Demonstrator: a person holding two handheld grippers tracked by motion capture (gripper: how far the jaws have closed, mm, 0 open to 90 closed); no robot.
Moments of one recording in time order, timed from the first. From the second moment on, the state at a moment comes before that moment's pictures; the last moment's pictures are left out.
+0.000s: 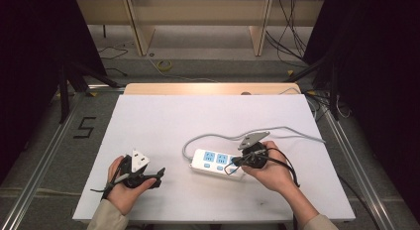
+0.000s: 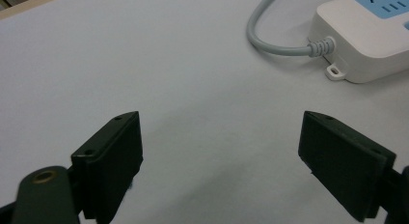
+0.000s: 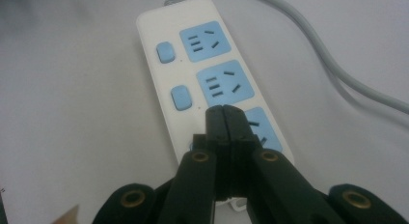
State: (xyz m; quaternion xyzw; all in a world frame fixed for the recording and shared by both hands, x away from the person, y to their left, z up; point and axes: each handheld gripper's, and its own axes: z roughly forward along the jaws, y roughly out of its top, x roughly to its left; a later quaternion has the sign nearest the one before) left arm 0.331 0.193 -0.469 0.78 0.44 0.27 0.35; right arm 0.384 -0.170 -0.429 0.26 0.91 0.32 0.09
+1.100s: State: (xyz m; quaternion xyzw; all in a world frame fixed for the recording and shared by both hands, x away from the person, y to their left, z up) left arm 0.332 0.192 -0.469 0.78 0.44 0.27 0.35; right arm 0.382 -0.160 -0.433 0.25 0.92 0.29 0.08
